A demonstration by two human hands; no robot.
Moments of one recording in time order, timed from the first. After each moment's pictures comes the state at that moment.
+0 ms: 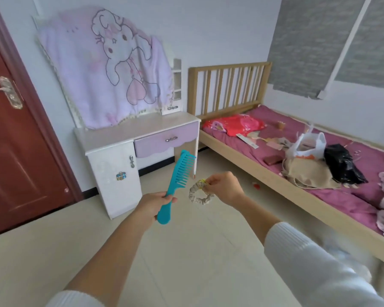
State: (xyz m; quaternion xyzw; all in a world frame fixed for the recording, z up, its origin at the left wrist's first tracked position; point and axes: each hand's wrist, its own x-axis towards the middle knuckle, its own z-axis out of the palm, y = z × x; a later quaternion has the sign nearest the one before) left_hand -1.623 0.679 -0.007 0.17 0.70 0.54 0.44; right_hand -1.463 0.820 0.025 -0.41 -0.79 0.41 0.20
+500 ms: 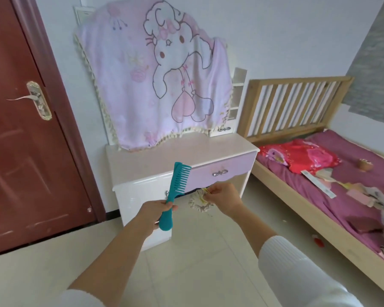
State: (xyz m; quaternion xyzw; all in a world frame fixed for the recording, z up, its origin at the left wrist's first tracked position) left_hand -2.002 0.847 -0.033 0.06 0.67 0.62 0.41; right_hand -1.876 1.018 -0.012 -0.37 -0.79 0.46 0.16
